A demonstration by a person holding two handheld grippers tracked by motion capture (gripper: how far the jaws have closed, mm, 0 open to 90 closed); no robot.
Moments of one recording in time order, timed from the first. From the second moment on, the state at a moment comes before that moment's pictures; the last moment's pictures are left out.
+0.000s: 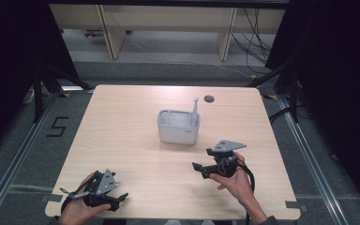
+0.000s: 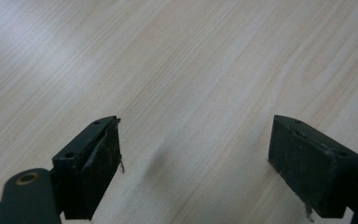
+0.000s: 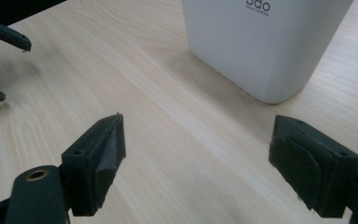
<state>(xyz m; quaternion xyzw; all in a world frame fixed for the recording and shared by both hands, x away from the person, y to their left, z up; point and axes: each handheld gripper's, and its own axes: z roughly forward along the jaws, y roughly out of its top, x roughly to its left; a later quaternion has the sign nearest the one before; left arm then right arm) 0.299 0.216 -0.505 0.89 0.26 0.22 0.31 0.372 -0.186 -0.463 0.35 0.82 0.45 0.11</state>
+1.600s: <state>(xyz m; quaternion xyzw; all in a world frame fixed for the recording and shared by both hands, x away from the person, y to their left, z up) 0.298 0.216 -0.504 0.89 0.26 0.22 0.31 0.324 -0.200 -0.489 0.36 0.83 0.41 0.10</state>
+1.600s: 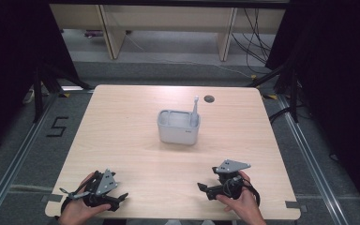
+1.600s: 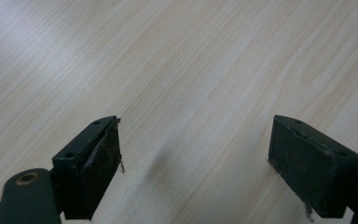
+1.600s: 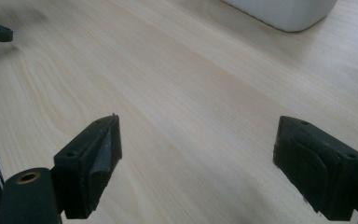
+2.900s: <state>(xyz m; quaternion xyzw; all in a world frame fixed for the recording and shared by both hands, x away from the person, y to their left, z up) 0.299 0.216 -0.504 0.89 0.26 0.22 0.31 0.308 -0.209 -0.496 0.35 0.85 0.38 0.11</state>
